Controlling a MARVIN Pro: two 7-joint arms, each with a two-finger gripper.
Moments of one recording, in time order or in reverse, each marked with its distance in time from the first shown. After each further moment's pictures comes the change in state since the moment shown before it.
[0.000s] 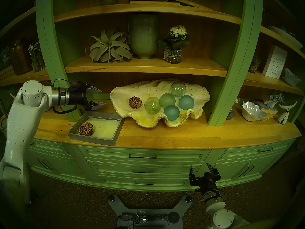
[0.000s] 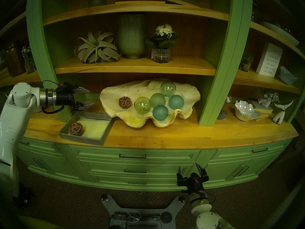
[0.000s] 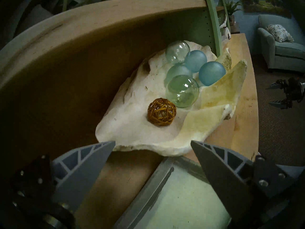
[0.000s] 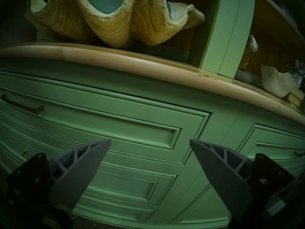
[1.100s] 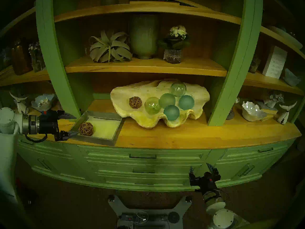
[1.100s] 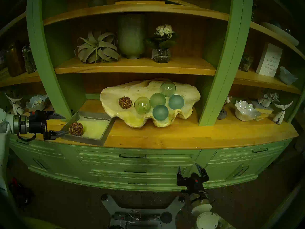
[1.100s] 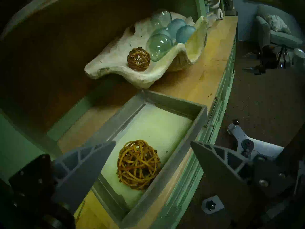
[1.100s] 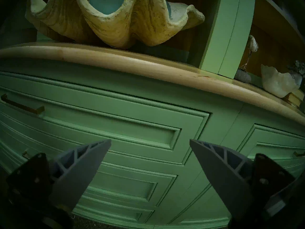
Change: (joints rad) left arm 0.471 -0.057 -0.470 -0.117 0.096 -0.120 -0.195; right arm 0.000 0.000 0.000 -0.002 0.000 0.000 0.000
